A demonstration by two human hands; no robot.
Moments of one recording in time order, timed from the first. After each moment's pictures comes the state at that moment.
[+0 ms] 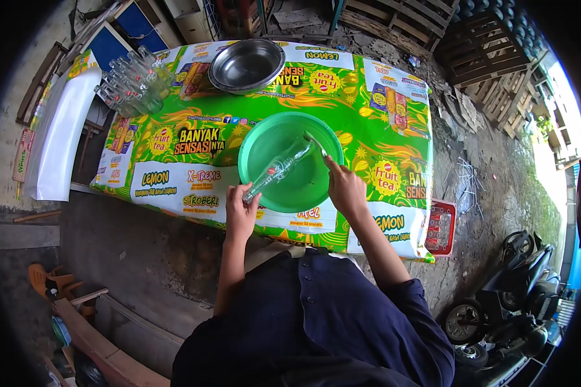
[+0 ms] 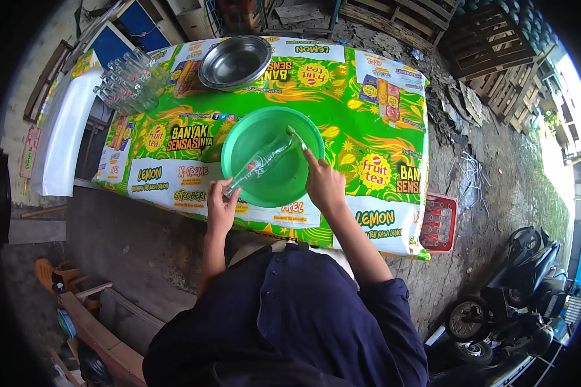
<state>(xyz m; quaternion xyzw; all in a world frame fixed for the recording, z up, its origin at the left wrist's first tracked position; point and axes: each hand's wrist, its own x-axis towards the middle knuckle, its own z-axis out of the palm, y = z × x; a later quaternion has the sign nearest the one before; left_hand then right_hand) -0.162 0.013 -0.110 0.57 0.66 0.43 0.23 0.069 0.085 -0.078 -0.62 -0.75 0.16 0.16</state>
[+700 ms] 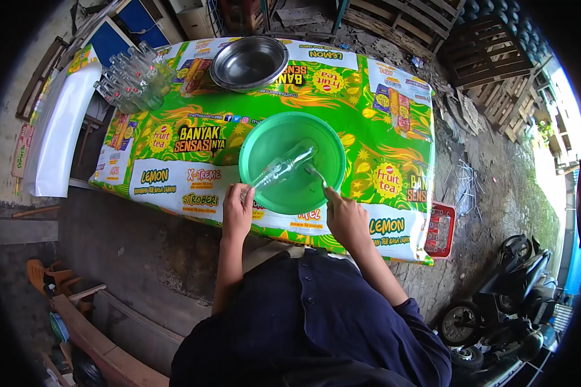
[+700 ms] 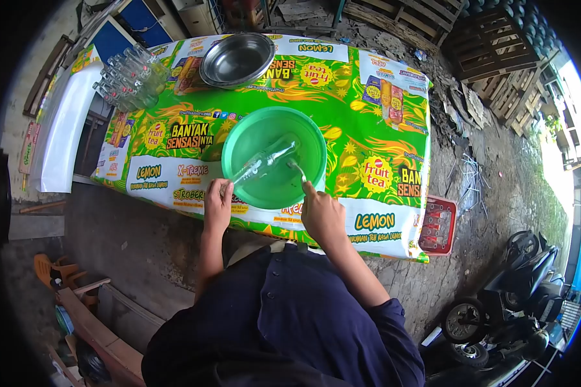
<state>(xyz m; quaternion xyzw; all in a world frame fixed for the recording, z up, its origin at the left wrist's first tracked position) -0.168 0.020 -0.100 0.58 0.69 0.39 0.21 0.068 0.036 -0.046 -0.62 -0.75 0.20 0.12</state>
